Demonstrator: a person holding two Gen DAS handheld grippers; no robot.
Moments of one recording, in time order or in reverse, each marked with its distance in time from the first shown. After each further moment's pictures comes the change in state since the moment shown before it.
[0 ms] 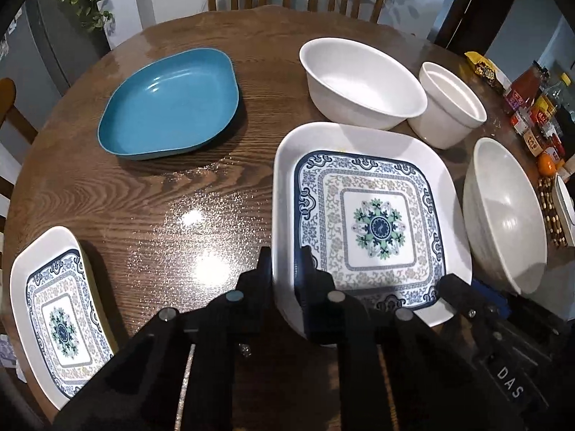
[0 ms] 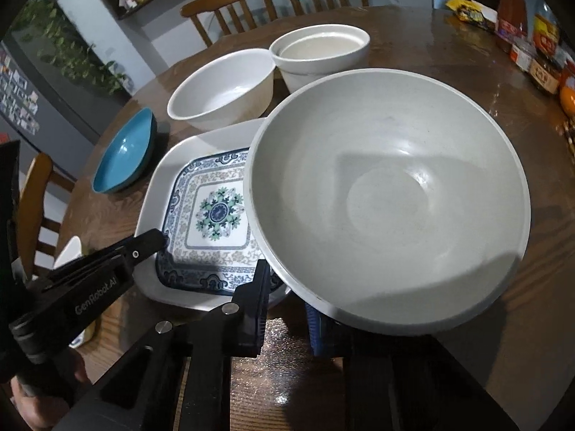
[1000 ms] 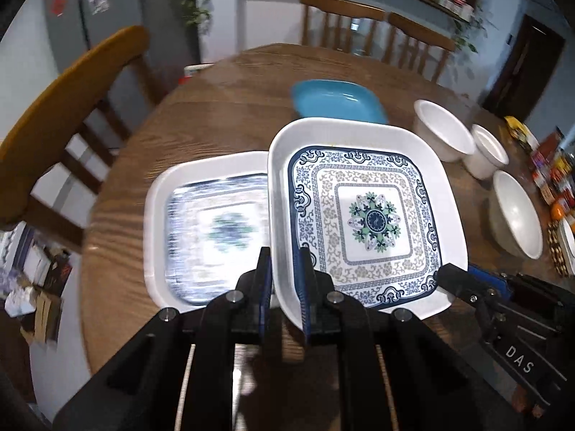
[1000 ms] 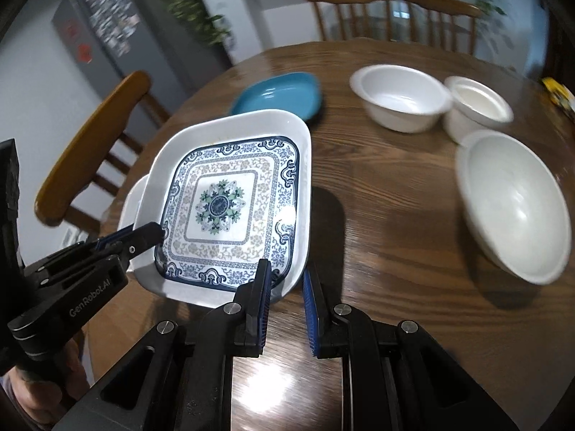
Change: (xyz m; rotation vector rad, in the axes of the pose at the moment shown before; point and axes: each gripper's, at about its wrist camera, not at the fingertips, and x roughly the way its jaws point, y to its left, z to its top) left arm -0.113 0.108 -0.089 -0.232 -0.154 0.169; right arm -0.033 0.121 -0.037 -0.376 0.027 0.189
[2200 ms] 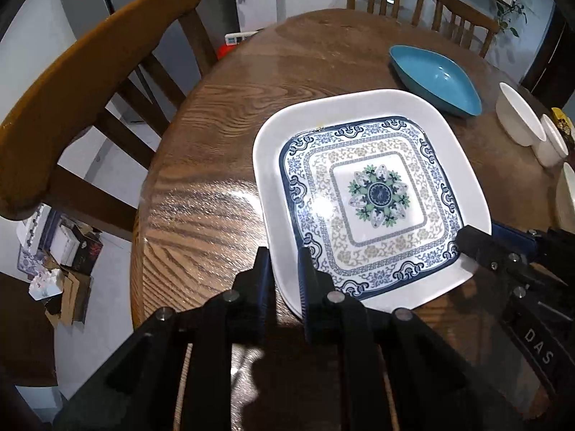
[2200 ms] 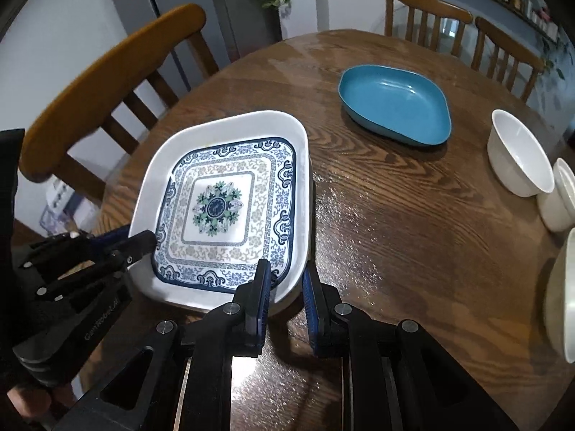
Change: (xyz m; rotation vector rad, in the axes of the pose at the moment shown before) left arm 0.034 0.073 -0.011 -0.004 0.125 0.112; right arm 0.065 0.093 0.022 -0.196 0.093 -0.063
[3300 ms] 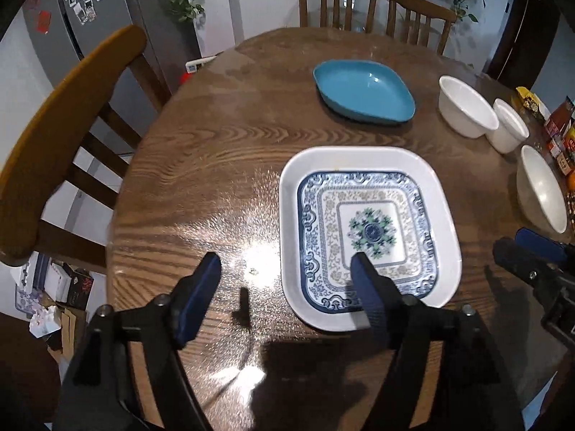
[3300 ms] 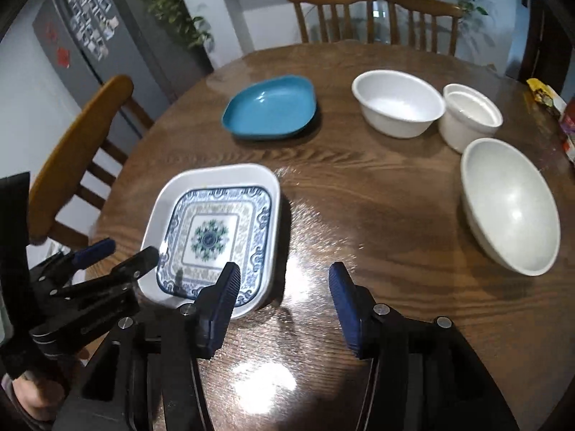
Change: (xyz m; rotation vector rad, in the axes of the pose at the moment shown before) left arm -0.036 -0.057 0.015 0.121 -0.065 -0.060; right arm -0.076 -0.090 -0.043 0.298 -0.105 -0.036
